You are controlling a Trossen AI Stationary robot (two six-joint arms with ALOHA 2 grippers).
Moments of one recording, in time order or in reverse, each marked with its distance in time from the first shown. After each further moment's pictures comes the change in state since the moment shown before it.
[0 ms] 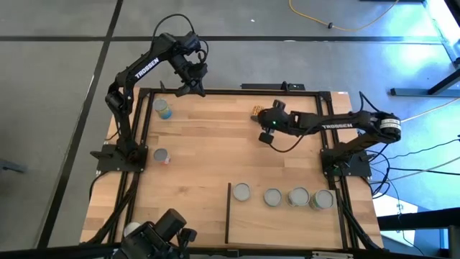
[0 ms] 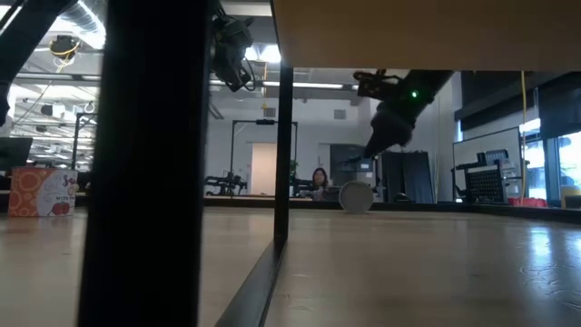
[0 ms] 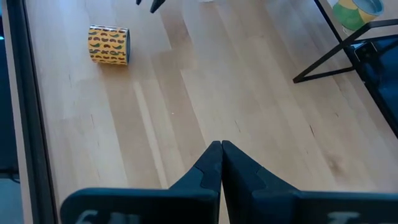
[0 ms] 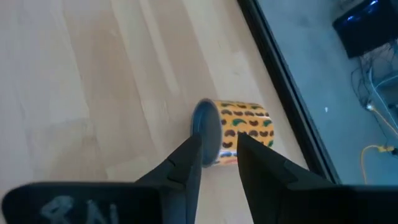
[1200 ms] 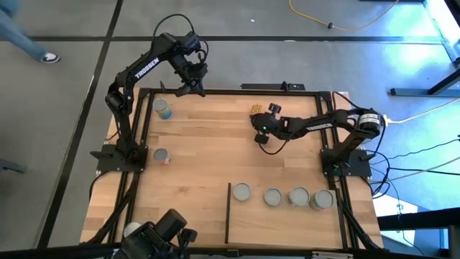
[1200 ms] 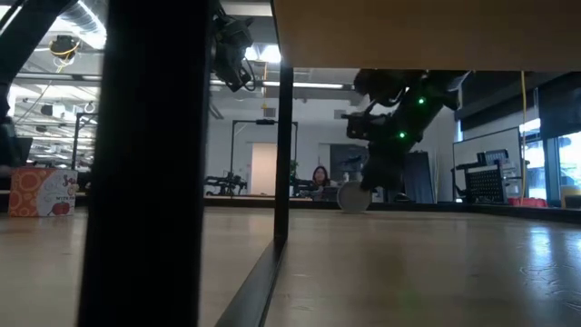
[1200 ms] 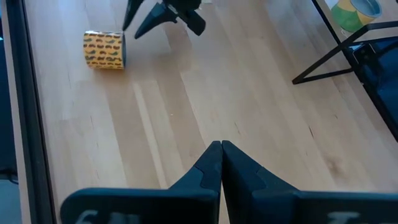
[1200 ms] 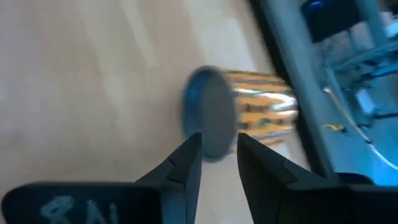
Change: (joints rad) left arm 0.000 0.000 0.000 0.000 0.006 -0.004; right arm -0.002 0.225 -0.019 0.182 0.171 -0.023
